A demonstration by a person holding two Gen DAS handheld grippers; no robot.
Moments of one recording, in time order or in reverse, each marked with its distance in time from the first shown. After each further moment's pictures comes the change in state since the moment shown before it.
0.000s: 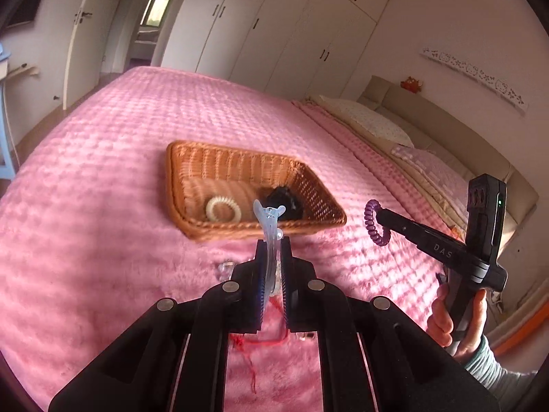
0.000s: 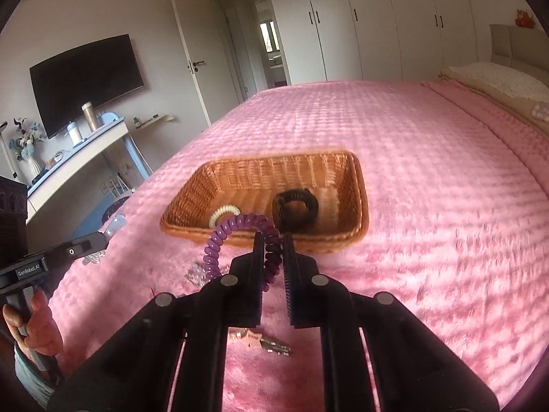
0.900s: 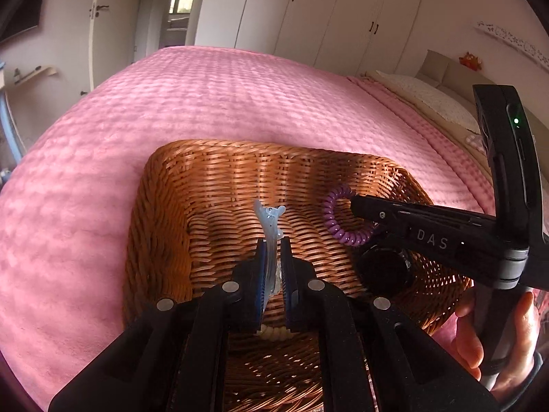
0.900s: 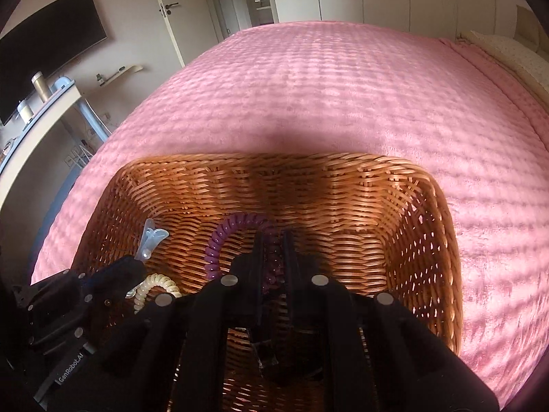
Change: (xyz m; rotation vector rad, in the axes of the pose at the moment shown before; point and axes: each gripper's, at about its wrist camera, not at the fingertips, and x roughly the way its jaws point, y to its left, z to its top) left arm 0.178 0.046 0.046 -0.003 0.111 0.235; right arm 0.217 -0.011 0.054 0.020 0.296 -0.066
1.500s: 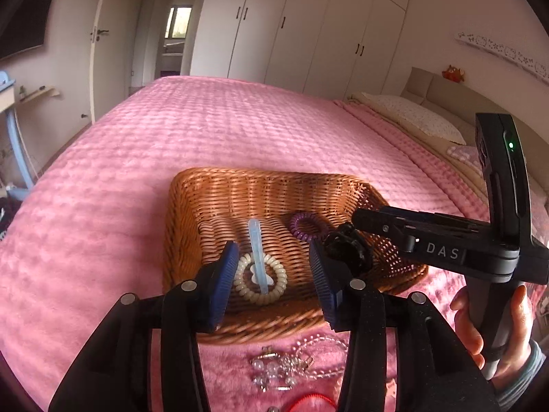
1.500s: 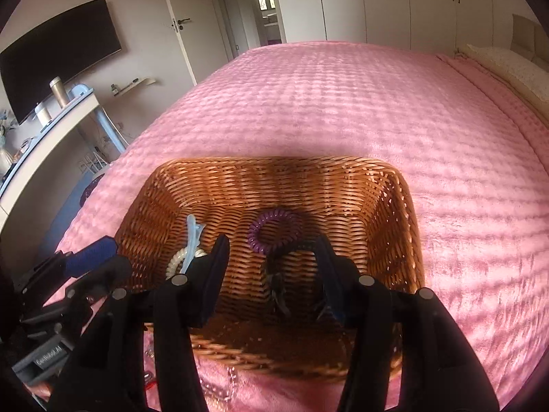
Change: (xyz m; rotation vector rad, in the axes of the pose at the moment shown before) left arm -0.083 -0.017 -0.017 0.028 -0.126 -0.024; right arm -0.089 0.008 -0.034 -0.041 -0.113 0.030
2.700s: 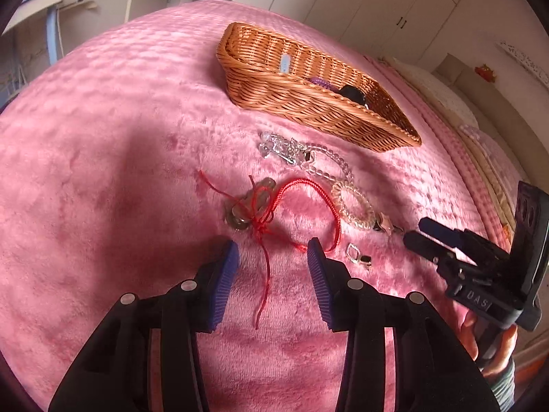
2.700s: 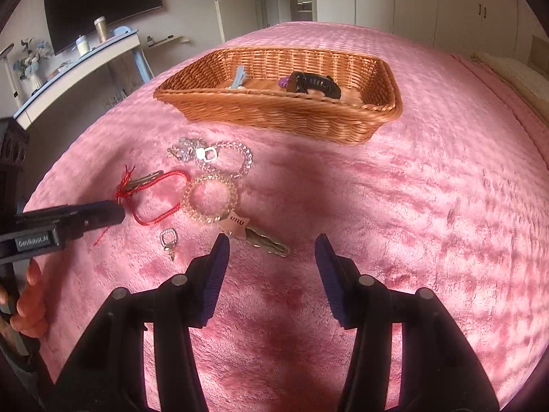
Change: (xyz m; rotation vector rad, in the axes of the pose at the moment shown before) left arm -0.054 -0.001 -0.148 -0.231 0.241 0.048; right arm -0.051 0.003 -0.174 -0.181 0.114 0.033
